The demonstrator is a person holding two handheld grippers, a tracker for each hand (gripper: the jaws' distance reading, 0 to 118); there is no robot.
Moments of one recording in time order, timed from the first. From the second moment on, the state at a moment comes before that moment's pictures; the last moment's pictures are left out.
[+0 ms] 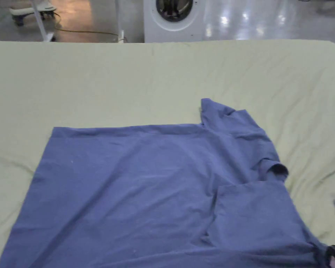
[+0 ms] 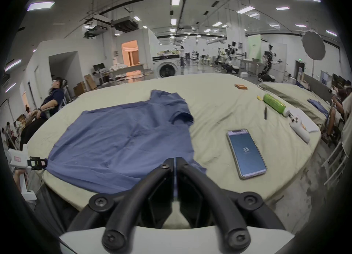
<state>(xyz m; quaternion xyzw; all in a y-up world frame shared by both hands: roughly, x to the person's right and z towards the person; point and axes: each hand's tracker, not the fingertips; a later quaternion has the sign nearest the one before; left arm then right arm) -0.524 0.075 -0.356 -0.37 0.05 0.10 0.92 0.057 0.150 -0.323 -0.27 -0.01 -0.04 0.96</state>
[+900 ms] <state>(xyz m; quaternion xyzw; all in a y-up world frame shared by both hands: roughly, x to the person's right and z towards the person) -0.530 0.157 -0.458 -0.24 0.01 0.10 0.97 0.090 0.146 -0.470 -0.27 -0.01 -0.11 0.96</state>
